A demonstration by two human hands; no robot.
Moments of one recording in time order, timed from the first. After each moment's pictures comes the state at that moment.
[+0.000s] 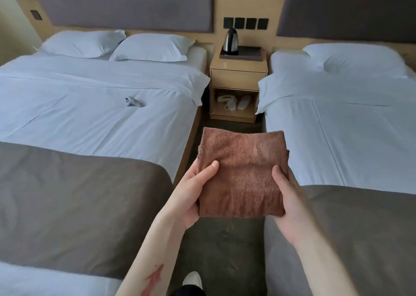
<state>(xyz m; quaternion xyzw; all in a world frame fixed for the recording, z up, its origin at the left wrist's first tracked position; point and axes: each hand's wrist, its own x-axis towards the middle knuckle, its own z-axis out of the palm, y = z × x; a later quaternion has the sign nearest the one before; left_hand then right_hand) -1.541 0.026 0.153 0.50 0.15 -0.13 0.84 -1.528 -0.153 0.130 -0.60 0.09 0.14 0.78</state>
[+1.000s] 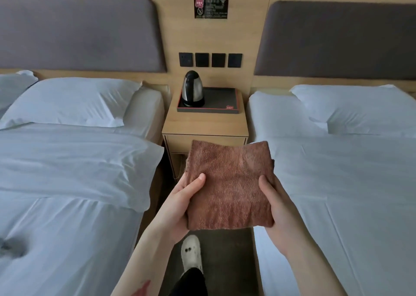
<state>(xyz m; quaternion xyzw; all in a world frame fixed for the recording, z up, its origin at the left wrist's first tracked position) -0.795 -0.007 0.142 0.48 0.13 -0.19 0.85 -0.802 -0.185 0.138 -0.58 0.14 0.09 0.79</state>
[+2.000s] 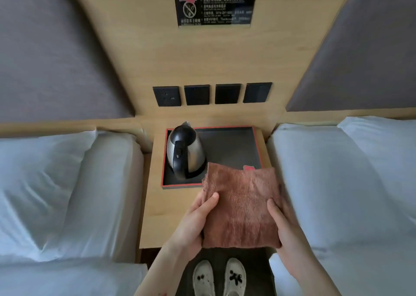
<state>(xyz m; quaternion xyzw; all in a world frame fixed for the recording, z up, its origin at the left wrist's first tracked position) -0.199 0.040 0.051 0.48 0.21 -0.28 0.80 -0.228 -0.133 0.056 -0.57 0.29 0.12 0.76</state>
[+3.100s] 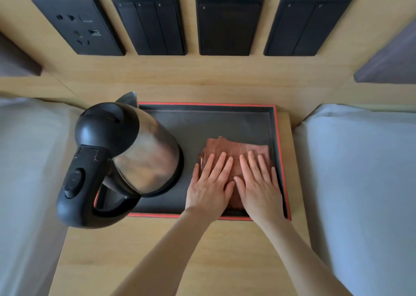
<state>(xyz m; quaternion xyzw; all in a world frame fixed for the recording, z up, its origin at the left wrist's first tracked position) 0.002 -0.049 -0.224 0.97 -0.11 -0.17 0.09 -0.003 -0.176 -0.219 -0.99 -0.01 0.15 0.08</state>
